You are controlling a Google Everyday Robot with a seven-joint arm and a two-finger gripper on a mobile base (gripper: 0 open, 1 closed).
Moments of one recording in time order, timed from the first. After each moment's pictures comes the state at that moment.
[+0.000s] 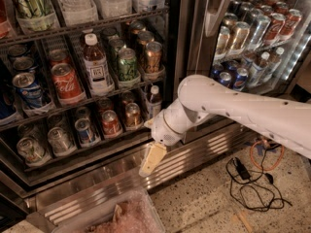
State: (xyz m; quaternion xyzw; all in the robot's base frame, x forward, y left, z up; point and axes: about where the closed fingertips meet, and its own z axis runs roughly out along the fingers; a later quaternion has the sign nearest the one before) arm 0.505 0.030 0.685 -0.65 0.69 0.22 0.21
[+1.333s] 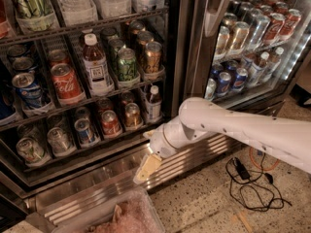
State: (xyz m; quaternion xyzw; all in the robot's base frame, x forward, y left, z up) arm 0.509 0.043 0.631 -0.61 0.71 0.26 0.24
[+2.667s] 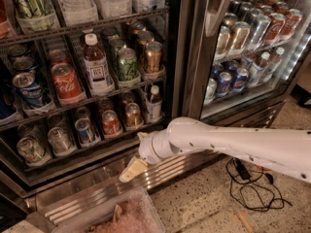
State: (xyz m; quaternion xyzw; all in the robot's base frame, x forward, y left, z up) arm 0.533 0.080 0.599 -0.56 0.73 0.23 0.32
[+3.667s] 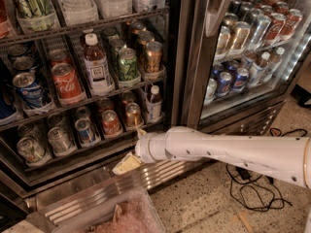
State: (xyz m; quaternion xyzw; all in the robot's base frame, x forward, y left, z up) arm 0.565 0.096 0.591 -0.50 0.74 0.23 0.39
